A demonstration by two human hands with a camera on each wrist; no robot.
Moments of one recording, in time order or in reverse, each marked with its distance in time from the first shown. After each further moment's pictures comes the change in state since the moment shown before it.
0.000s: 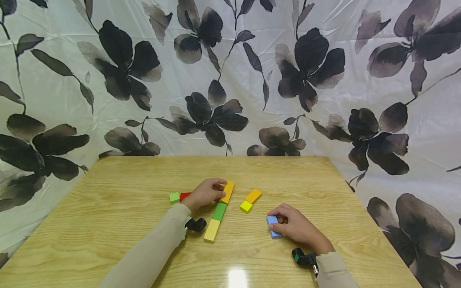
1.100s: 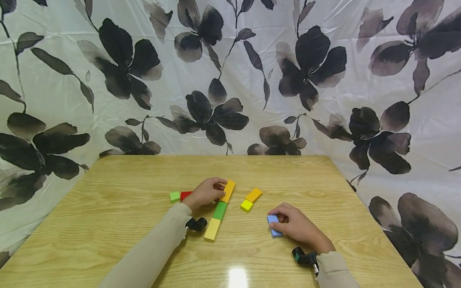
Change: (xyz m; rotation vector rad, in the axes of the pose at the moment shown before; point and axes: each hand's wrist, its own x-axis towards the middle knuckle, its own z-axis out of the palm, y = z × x) left_hand 0.001 0.000 0.003 0.019 0.022 0.007; right_hand 0.003 0.008 0.002 -0.066 0.017 0.013
